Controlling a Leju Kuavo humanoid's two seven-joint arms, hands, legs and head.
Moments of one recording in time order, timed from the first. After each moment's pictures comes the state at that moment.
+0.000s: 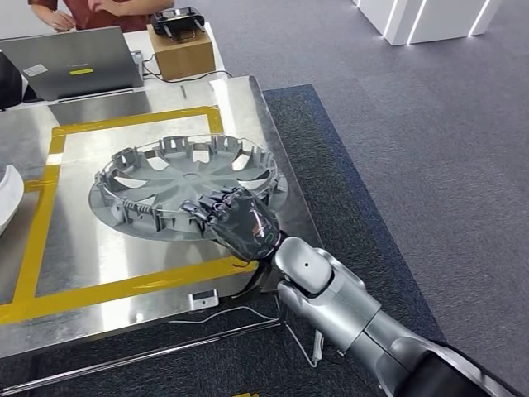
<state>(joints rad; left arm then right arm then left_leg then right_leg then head) -0.08 -0.14 0.10 -0.20 -1.02 -0.02 0.00 -0.62 0.09 0.84 -1.12 1.18 -0.67 -0.22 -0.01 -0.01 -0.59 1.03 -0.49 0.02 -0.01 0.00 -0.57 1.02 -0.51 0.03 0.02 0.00</state>
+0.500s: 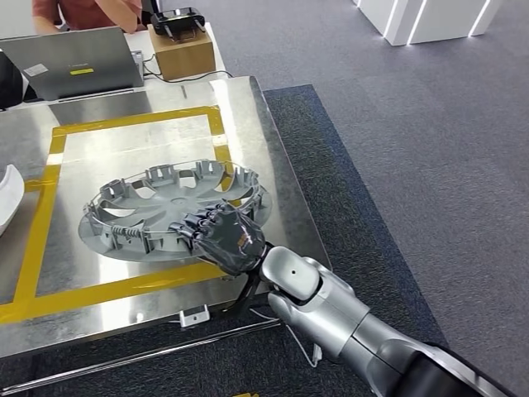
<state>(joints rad) -0.08 -0.14 0.08 -0.20 -1.01 -0.01 0.00 -0.63 0.12 0.91 -1.05 1.11 -0.66 -0.25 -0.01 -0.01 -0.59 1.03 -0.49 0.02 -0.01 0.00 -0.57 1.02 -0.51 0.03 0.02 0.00</state>
